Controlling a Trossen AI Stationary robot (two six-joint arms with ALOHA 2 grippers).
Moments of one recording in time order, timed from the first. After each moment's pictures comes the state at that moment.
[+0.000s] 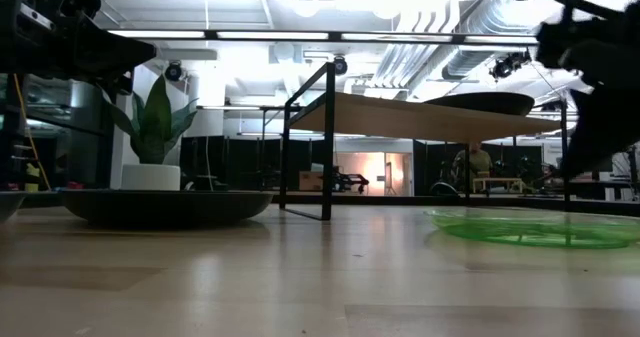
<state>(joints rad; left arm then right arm) -0.06 0.00 0.01 0.02 -0.06 -0.01 0.69 1.50 0.77 -0.81 0.59 1.56</state>
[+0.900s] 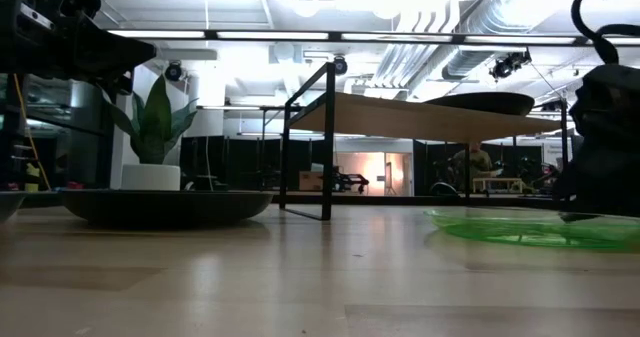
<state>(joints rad) -0.06 0.00 0.01 0.02 -0.06 -0.01 0.75 1.26 0.18 0.12 0.76 1.66</state>
